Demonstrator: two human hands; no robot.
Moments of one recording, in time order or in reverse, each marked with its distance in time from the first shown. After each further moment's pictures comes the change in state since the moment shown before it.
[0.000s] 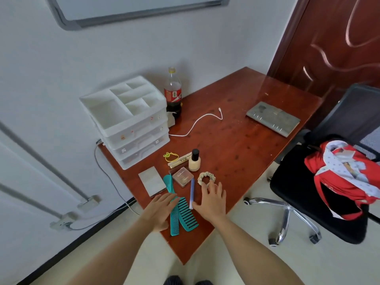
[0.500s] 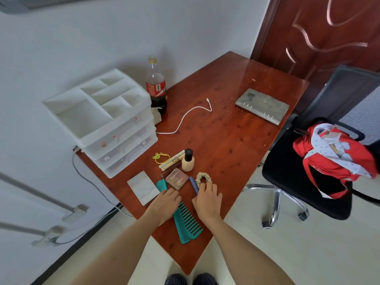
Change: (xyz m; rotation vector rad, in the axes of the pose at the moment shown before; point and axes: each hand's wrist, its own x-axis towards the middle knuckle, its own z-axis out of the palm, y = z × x) left_hand 0.057 -0.007 -0.011 0.178 0.067 0.181; right_hand 0.020 -0.018 0.013 0.078 0.193 0.161
